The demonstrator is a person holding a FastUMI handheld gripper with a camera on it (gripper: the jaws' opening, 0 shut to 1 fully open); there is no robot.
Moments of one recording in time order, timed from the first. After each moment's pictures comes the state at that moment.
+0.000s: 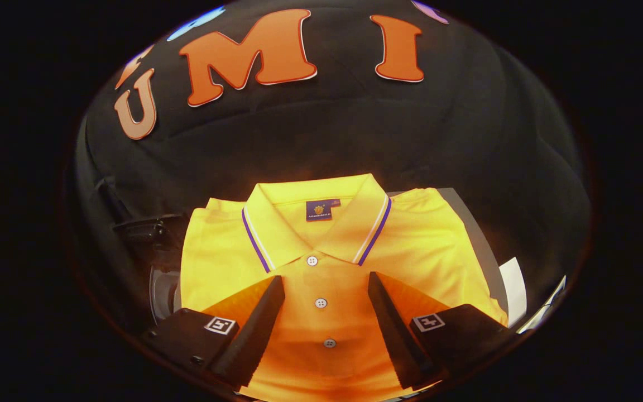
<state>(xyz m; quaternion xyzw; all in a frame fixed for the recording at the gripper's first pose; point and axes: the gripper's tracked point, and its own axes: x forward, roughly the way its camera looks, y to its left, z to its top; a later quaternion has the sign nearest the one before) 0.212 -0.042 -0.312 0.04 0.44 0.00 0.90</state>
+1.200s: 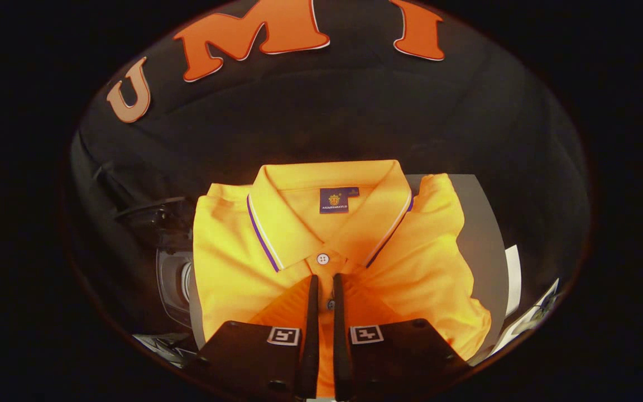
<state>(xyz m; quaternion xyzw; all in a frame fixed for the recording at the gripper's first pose) 0.217 -0.025 -0.306 0.06 0.52 0.02 0.85</state>
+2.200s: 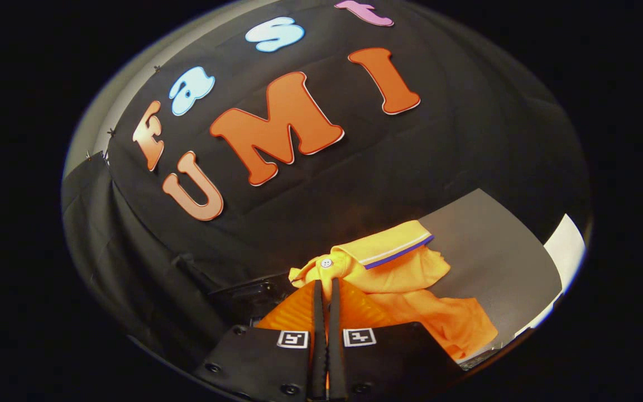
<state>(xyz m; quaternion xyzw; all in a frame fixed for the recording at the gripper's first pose) 0.172 0.043 -0.171 0.24 0.29 0.09 0.92</state>
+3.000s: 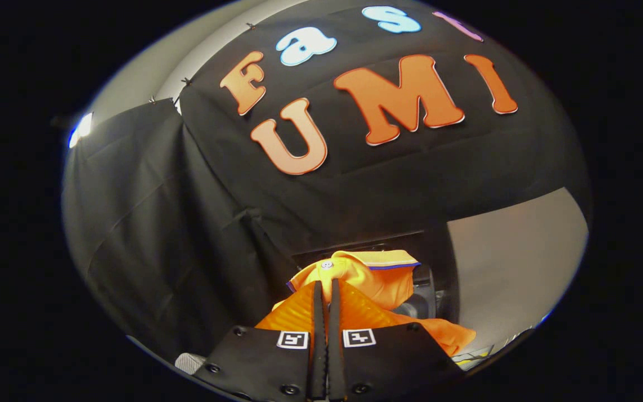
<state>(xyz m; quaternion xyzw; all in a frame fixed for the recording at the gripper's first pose) 0.103 0.308 -0.167 0.19 0.31 0.25 0.90</state>
